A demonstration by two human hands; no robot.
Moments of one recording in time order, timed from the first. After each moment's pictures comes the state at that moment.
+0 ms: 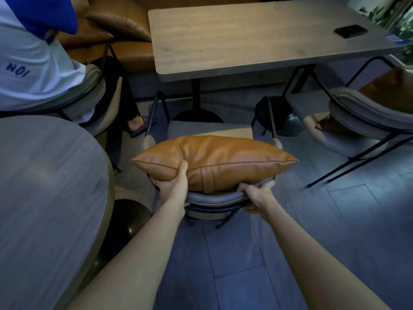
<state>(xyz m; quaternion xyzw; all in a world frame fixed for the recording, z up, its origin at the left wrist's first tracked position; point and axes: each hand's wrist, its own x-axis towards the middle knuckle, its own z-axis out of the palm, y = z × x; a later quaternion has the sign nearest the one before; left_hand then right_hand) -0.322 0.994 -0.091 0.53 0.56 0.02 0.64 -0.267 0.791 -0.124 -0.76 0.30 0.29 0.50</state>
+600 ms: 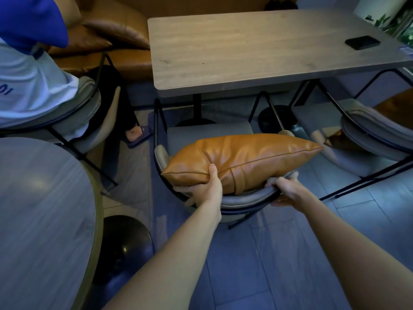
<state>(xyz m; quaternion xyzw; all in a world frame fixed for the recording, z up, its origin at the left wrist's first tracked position) -0.221 0.947 -0.090 0.51 0.55 -0.04 0.67 -0.141 0.751 -0.119 -0.79 0.26 0.28 0.49</state>
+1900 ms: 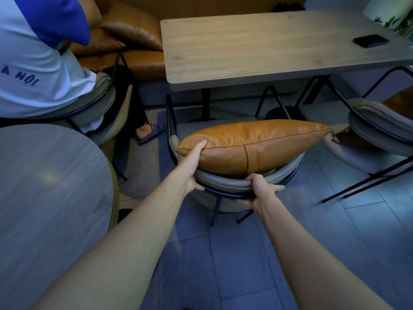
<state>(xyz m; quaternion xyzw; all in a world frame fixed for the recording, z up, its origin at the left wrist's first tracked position) -0.233 1.029 -0.070 0.51 0.40 -0.13 0.75 -0.208 0.847 -0.134 -0.58 0.42 0.18 0.68</state>
